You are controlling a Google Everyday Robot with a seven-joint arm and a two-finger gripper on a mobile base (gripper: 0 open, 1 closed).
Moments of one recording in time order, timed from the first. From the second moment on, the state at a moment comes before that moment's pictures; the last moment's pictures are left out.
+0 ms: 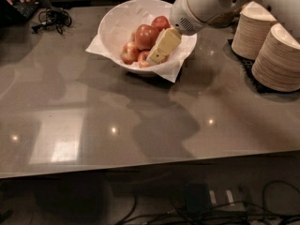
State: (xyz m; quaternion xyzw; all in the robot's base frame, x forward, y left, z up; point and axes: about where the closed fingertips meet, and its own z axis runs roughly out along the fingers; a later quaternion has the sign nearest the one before) arm 0.652 -0.048 0.955 -0.55 0.74 0.07 0.38
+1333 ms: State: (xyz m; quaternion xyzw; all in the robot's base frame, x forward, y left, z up) arm 0.705 -0.020 0.939 -0.53 0.75 0.09 0.39
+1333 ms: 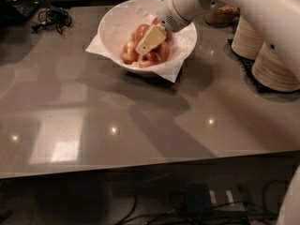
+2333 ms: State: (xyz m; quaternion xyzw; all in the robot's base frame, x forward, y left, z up) arm 0.704 -0.003 0.913 -0.52 0.77 0.11 0.36
